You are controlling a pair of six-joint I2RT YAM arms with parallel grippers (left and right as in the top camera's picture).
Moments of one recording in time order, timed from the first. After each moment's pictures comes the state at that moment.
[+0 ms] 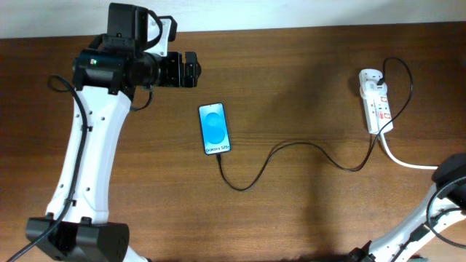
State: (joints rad) left arm -0.17 1.75 1.93 -1.10 0.24 -0.11; right arm -0.73 2.32 2.70 -1.52 -0.48 0.17
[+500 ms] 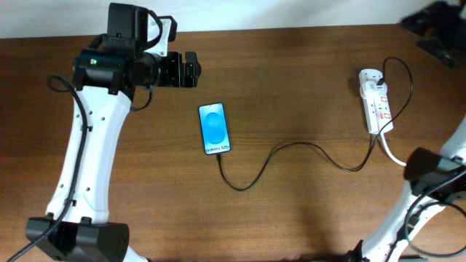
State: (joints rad) left arm -0.17 1.75 1.93 -1.10 0.24 -0.11; right arm -0.42 2.20 2.79 -1.59 -0.71 0.16
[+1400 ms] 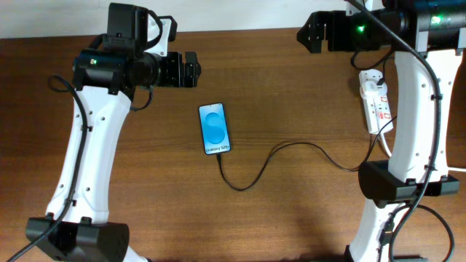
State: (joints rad) left arm -0.17 1.75 1.93 -1.10 0.24 -0.11; right arm 0.07 2.10 2.80 -1.62 -0.39 0.05
